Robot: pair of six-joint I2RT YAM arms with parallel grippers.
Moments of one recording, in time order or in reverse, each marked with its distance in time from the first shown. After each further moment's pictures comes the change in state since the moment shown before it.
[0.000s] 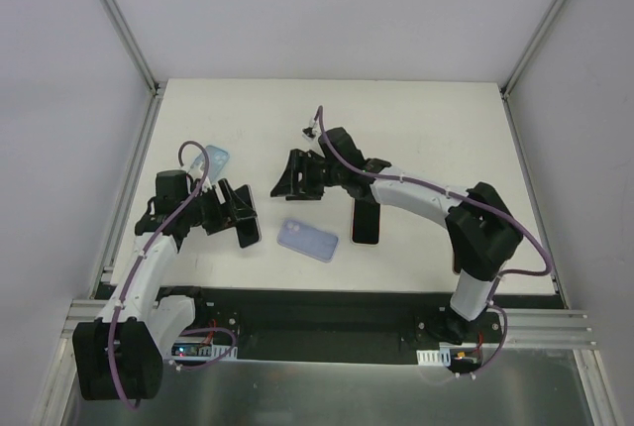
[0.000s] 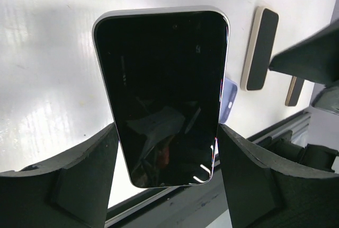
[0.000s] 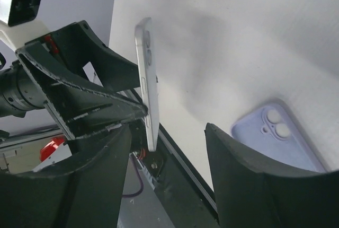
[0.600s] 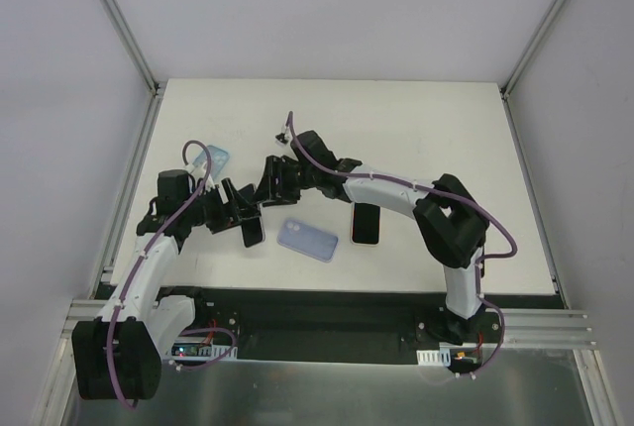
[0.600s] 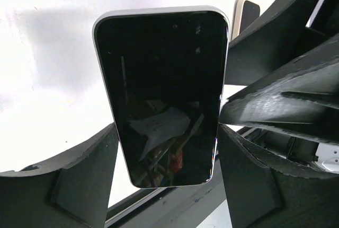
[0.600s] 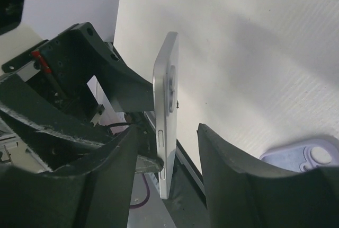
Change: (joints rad) left arm -0.026 0.001 -0.018 0.058 0.076 -0.023; right arm 0.081 0.213 0.198 0.028 -0.041 0.032
